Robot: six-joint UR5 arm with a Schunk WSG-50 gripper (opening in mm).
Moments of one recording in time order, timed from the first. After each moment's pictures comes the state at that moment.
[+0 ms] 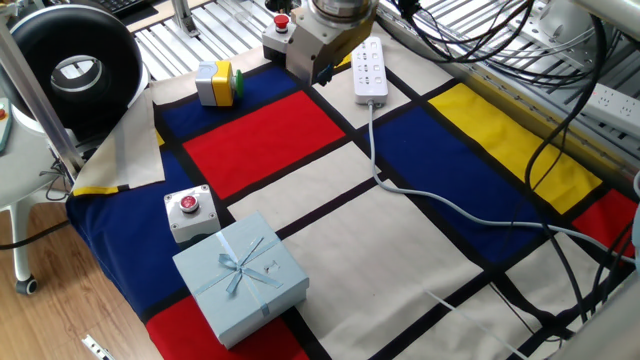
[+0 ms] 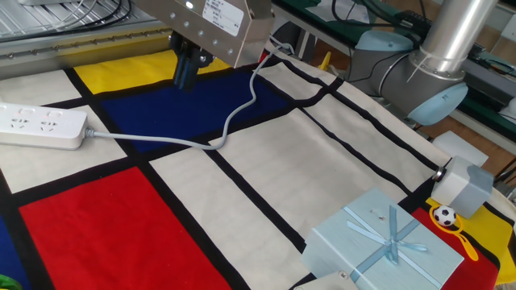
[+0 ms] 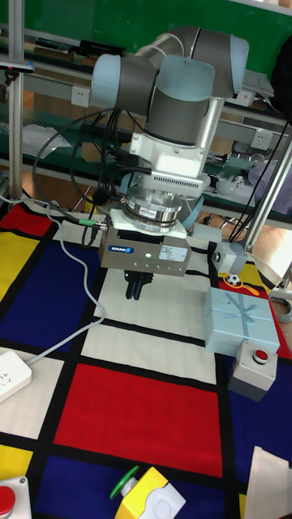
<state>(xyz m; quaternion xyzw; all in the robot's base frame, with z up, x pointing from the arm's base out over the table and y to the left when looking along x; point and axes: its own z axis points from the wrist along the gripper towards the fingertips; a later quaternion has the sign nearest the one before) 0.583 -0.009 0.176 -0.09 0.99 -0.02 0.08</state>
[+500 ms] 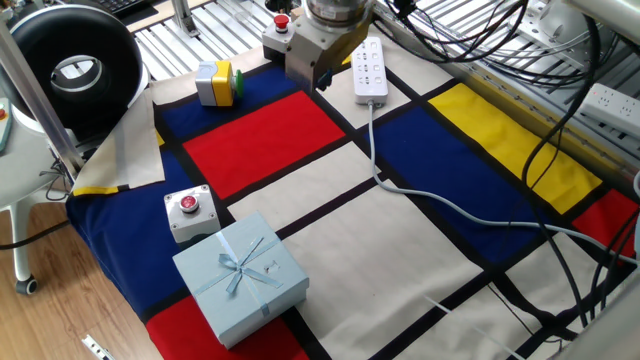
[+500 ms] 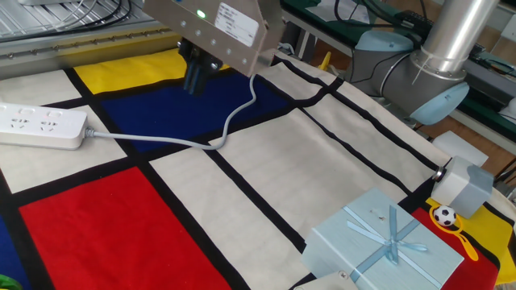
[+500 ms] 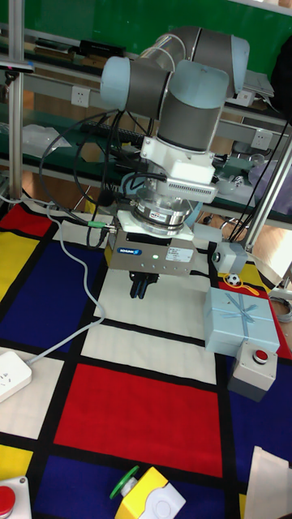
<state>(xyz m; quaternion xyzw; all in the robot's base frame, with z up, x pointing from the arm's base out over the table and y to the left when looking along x) 0.572 0.001 0.170 -0.12 0.99 -0.04 0.06</state>
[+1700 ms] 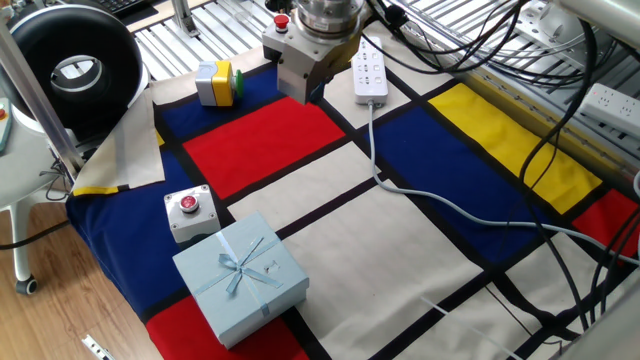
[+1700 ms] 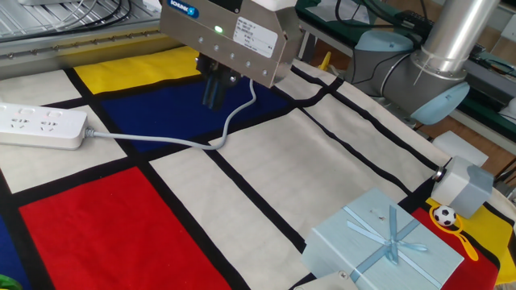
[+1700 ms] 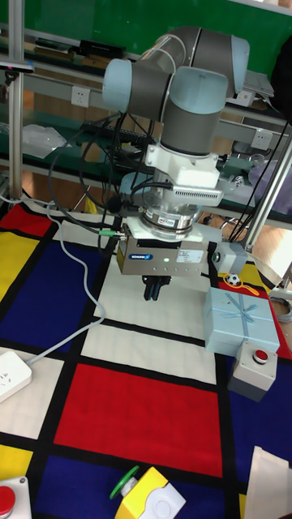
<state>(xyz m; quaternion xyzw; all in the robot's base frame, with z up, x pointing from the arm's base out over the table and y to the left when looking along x) 0.565 0.028 0.164 -0.12 0.99 0.00 0.05</state>
